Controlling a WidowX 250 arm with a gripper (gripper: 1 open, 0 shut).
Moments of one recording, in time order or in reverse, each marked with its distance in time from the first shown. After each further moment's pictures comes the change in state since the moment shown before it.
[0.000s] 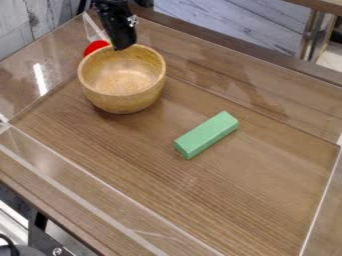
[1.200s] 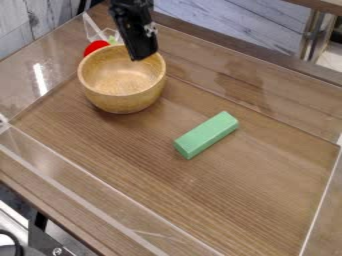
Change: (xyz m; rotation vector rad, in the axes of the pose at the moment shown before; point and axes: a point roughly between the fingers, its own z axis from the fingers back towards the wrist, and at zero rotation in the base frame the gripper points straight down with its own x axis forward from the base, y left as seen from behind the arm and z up) arm -0.015 -0.057 0.019 -0.010 -0.038 -0.043
